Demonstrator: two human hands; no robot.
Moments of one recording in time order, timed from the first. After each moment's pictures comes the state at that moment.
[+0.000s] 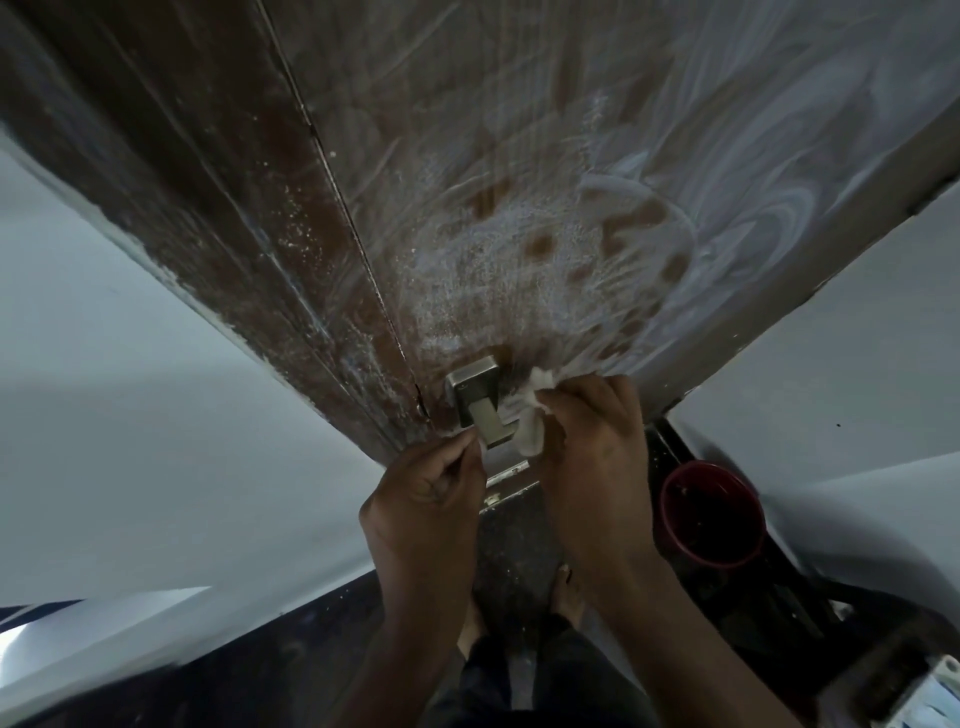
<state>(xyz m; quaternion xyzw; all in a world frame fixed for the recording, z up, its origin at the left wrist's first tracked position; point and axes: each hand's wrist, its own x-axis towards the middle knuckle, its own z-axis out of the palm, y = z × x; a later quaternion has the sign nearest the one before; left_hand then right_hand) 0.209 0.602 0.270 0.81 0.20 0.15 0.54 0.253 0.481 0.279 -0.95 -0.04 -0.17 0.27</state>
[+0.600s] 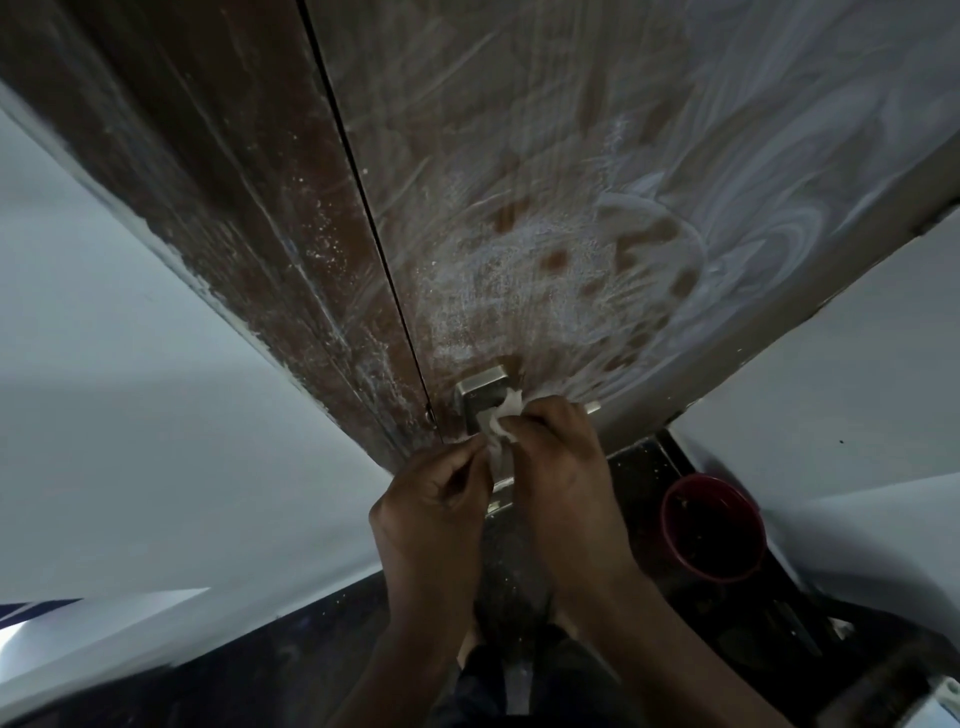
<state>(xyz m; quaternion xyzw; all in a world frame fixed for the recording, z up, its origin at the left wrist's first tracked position) 0.212 0.604 0.271 0.81 0.19 0.14 0.54 0.248 0.497 0.274 -0.95 -0.12 -0.08 0.29</state>
